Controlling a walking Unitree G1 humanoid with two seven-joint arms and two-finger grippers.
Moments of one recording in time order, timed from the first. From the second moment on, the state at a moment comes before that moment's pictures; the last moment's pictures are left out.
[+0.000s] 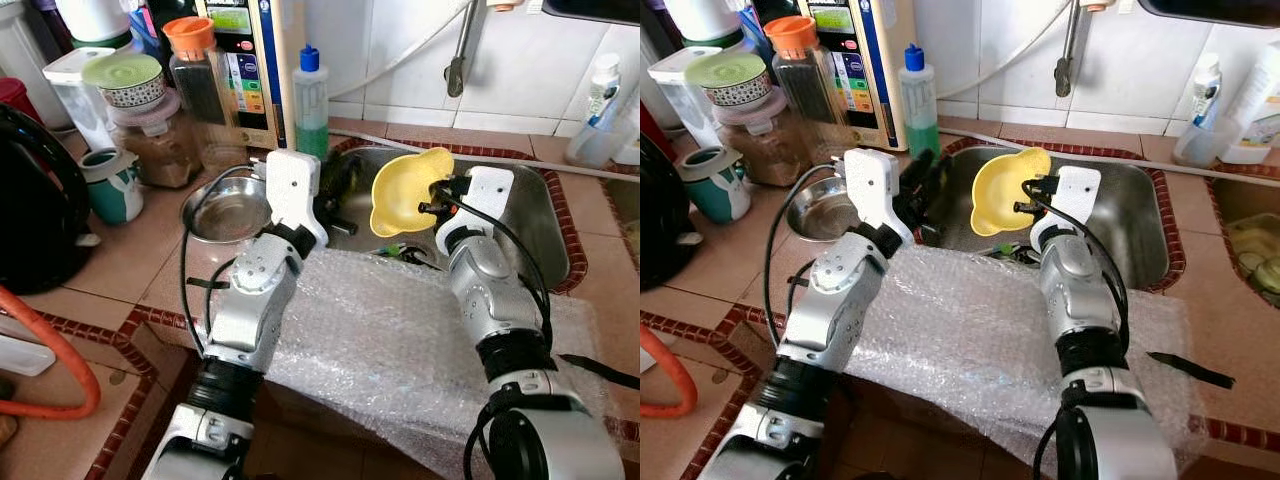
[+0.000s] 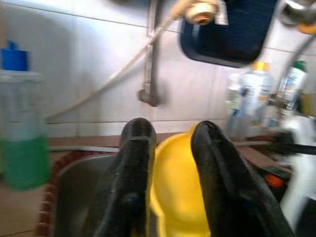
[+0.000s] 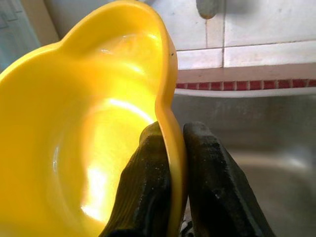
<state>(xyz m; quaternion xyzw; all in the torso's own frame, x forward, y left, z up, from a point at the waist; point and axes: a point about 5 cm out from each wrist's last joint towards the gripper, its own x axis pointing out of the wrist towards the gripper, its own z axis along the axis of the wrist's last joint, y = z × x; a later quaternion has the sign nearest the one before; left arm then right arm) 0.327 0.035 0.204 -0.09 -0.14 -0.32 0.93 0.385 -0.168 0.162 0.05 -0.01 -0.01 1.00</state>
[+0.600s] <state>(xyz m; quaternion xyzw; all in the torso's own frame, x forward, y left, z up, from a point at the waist) 0.299 0.067 0.155 -0.06 -0.04 -0.31 0.95 0.383 -0.233 0.146 -0.19 0.04 -0.06 0.98</state>
